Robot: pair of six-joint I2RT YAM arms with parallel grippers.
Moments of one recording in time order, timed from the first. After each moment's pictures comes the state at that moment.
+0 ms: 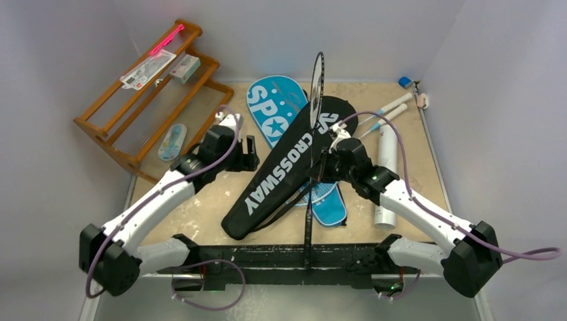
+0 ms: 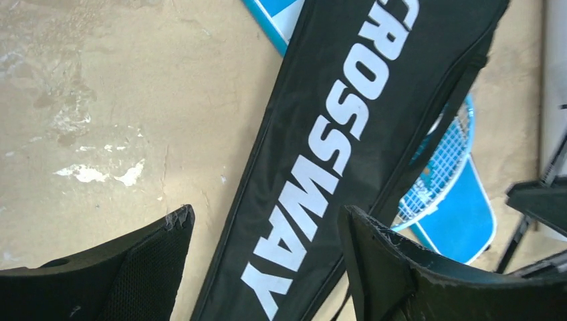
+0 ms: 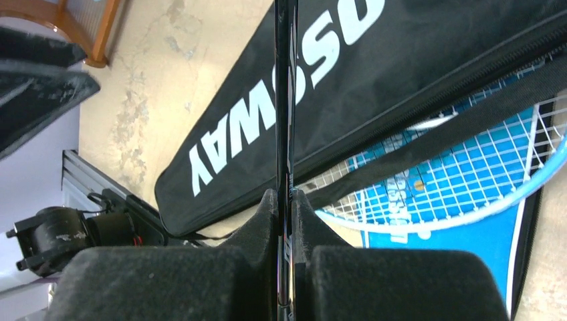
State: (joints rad) left arm -0.55 1.07 0.90 -0.46 -0.09 -0.48; right arm 0.64 1.13 0.79 -0.28 -0.13 0.67
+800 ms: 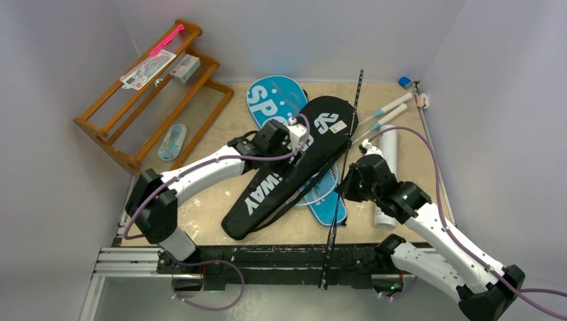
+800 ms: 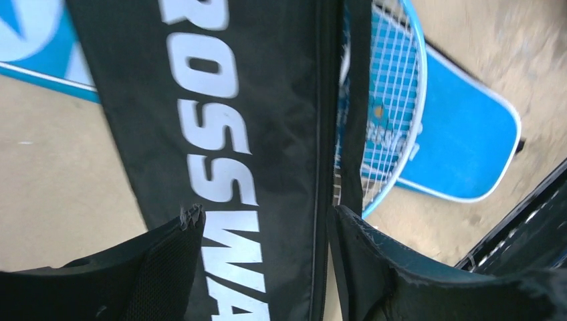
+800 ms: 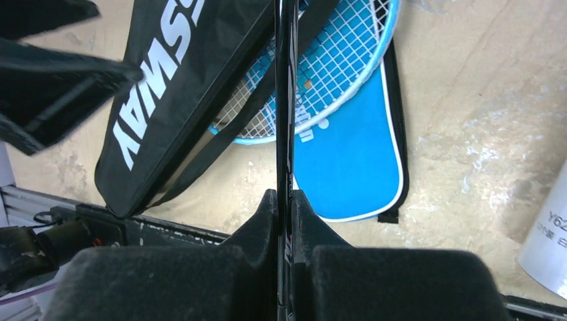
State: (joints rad) left arm -0.76 1.58 1.25 -0.49 0.07 -0.09; right arm 0.64 0.83 0.79 -0.76 0.07 0.77
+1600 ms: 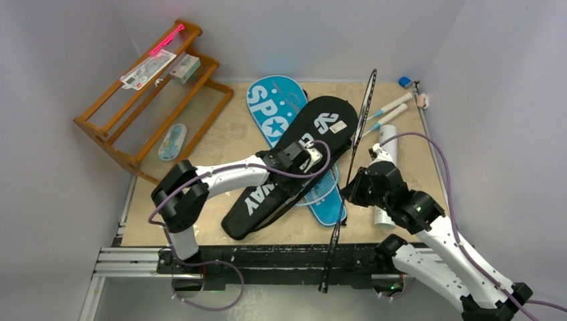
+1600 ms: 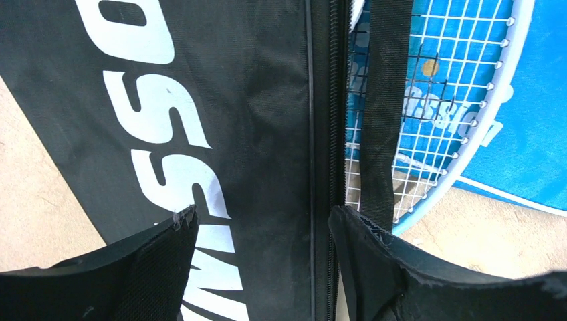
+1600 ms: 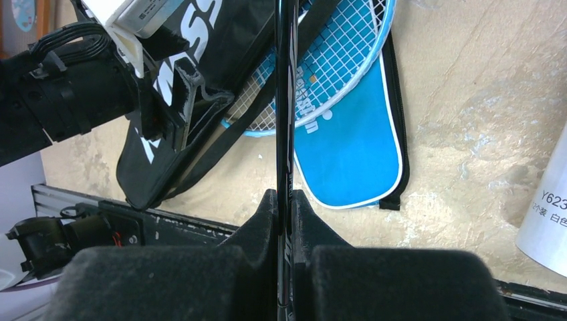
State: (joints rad) left arm -0.93 1.78 1.23 -0.50 -0.15 -0.04; right arm 0.64 0.68 0.78 -0.84 0.09 0.80
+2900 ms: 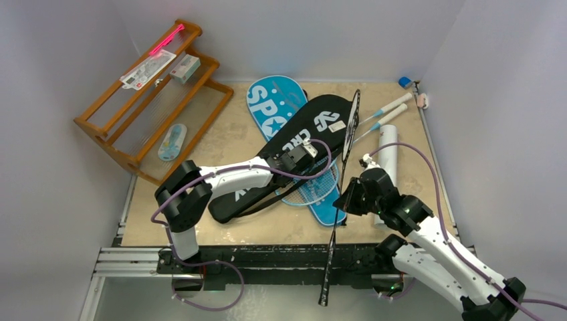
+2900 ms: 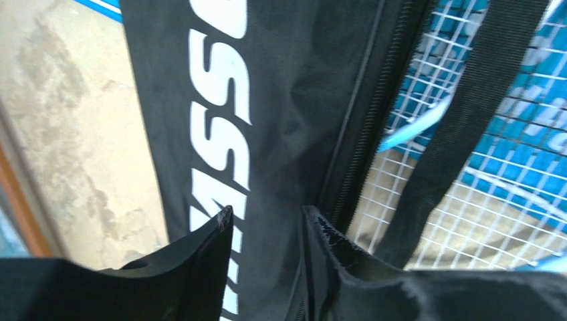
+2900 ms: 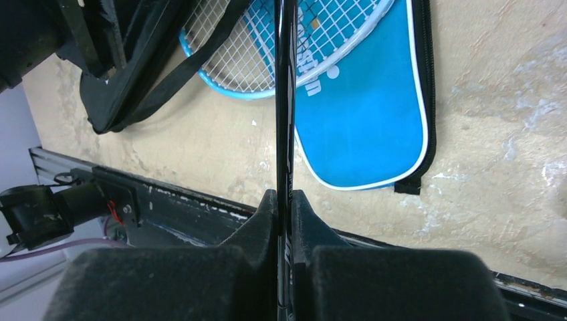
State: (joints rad) left arm -0.96 1.80 1.25 -0.54 -0.52 -0.05; right arm 0.64 0.68 0.63 -0.76 -0.03 0.84
